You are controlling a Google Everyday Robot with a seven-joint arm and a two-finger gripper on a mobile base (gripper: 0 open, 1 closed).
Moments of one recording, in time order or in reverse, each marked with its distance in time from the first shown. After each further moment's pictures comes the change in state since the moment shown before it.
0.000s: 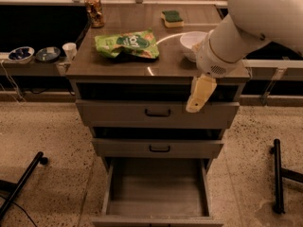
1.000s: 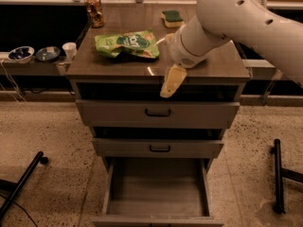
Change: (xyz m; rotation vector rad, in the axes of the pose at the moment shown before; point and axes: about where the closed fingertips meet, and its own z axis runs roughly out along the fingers) arm -0.058 -0.049 0.054 0.065 -0.128 -0.085
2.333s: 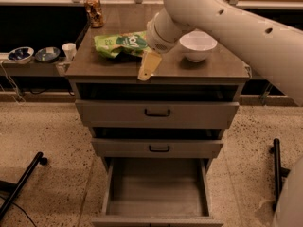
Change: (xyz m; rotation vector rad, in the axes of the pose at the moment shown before) arm -0.056 -0.058 0.052 0.055 -0.033 0.018
